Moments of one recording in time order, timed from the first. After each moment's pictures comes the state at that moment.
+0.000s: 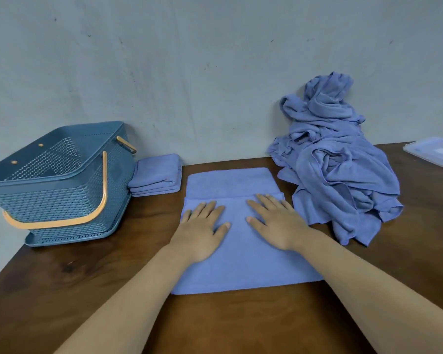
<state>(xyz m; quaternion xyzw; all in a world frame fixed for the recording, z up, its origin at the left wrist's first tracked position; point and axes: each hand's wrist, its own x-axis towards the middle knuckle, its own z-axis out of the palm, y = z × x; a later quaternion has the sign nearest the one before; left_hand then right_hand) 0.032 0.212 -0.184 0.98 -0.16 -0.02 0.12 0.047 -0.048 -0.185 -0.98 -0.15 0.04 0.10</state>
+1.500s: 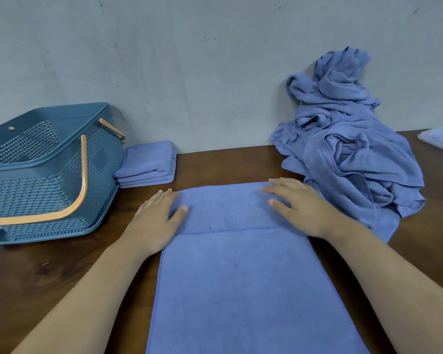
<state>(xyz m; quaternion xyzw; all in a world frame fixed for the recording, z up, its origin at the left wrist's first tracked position) 0.053 0.293 -0.188 0.98 -0.07 0.04 0.21 0.058 -0.091 -0.172 -0.96 -0.19 -0.06 0.21</state>
